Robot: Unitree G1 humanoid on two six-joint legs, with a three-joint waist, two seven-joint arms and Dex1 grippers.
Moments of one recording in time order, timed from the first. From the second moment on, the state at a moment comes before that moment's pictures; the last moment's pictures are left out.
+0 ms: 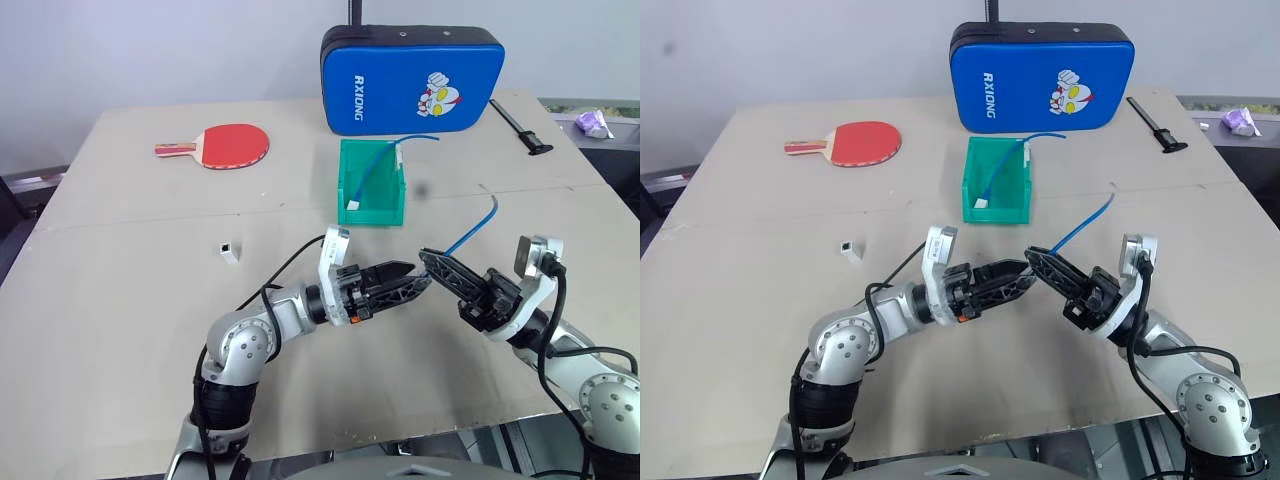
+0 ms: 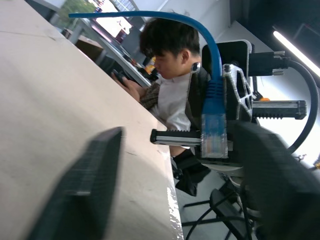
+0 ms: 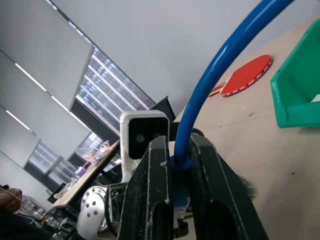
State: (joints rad) left arm -0.22 0.24 -0.07 -0.37 -0.93 0.90 -0.72; right arm 0.05 -0.41 -0.12 -0.57 1.36 0.68 0.45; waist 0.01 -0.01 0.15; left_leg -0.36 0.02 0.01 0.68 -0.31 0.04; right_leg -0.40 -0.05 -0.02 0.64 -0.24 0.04
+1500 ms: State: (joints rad) left arm -0.08 0.06 0.23 0.05 -0.04 -0.04 0.11; right arm -0.15 -0.33 0.01 -0.50 0.81 0.45 0.62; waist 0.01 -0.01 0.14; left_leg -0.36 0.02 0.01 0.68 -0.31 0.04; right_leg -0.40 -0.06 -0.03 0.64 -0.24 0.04
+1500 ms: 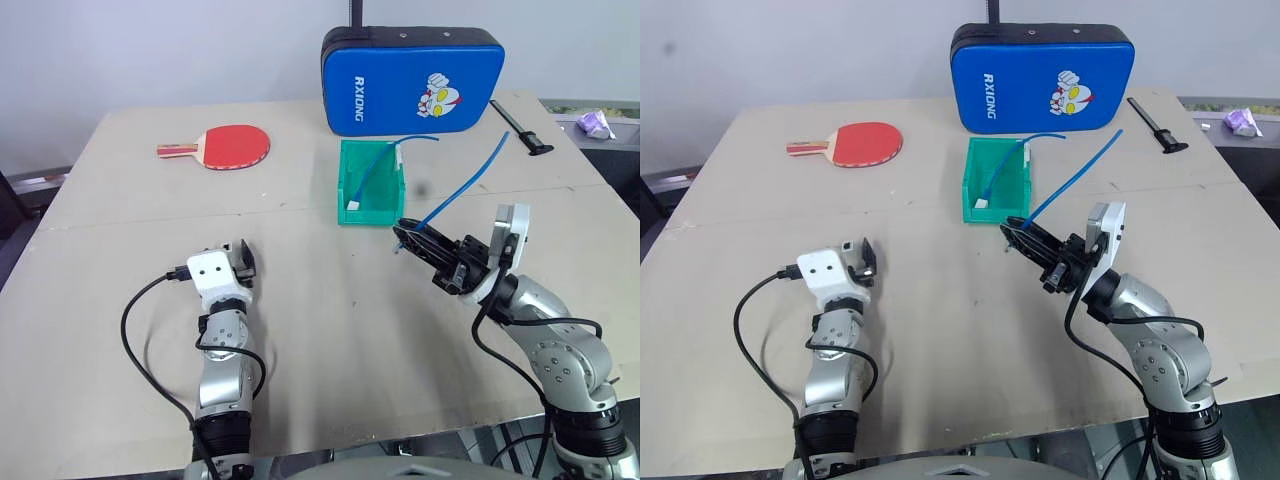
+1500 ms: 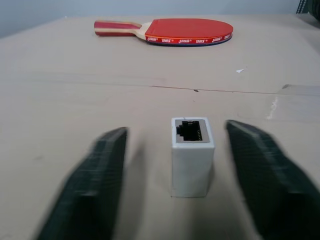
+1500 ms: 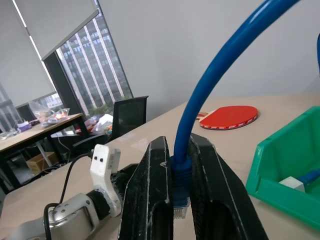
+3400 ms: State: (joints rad) left arm -0.27 0.15 -0.21 -0.09 0.08 -0.08 -0.33; right arm -0.42 -0.17 0.23 -0.15 0.14 0.09 0.52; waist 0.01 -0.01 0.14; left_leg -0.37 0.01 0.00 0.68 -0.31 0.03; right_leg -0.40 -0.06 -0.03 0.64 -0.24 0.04
